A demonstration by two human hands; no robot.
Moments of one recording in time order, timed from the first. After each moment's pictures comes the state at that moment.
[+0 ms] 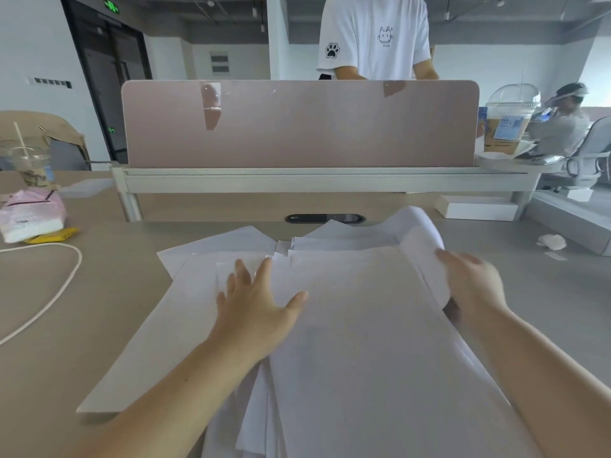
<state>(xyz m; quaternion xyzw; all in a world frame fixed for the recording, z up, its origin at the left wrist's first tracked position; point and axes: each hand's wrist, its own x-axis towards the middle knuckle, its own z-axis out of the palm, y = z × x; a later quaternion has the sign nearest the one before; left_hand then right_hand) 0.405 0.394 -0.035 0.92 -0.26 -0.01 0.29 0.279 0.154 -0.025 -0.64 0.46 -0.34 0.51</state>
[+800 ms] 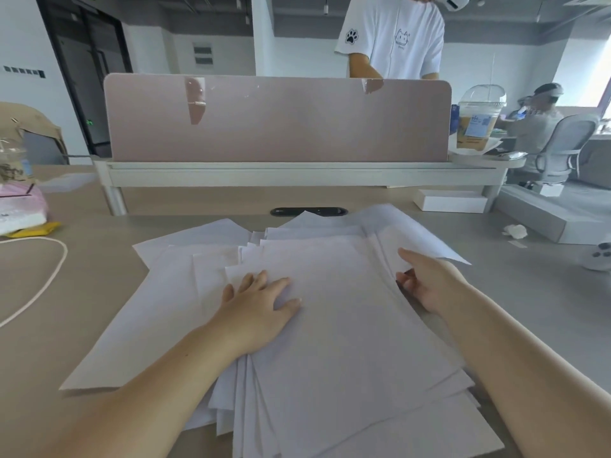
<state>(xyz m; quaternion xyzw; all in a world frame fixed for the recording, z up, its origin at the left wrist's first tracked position) 0.405 0.390 -0.051 0.91 -0.39 -0.08 0.11 0.284 0.153 -0.028 -0.49 0.45 -0.28 0.69</state>
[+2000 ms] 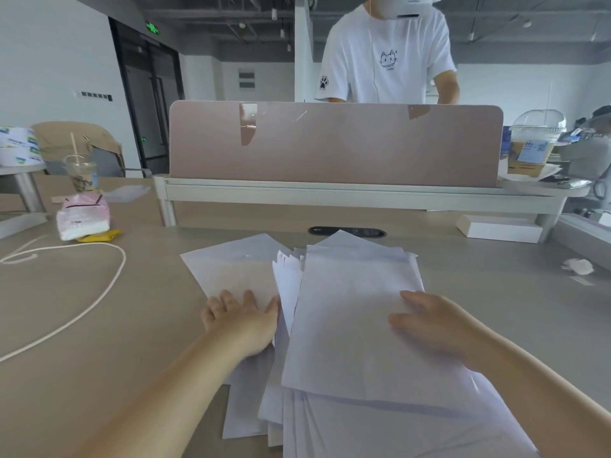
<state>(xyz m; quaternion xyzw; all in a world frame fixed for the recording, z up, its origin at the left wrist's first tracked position) 0.438 0.428 -0.049 0.98 -0.11 -0.10 0.12 0.285 0.206 -0.029 -0.86 0.32 -0.08 0.39</state>
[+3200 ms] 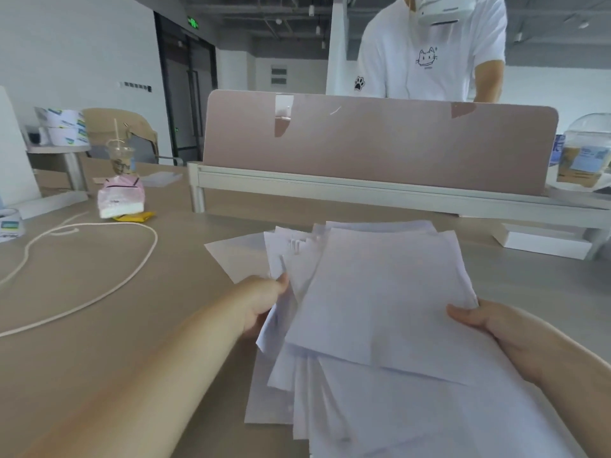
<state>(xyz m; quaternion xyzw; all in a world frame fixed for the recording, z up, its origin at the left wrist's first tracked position) 0.450 0.445 -0.026 0.78 -0.05 -0.25 0.58 0.278 0.179 -0.022 -0.64 0.29 -0.05 0.71</state>
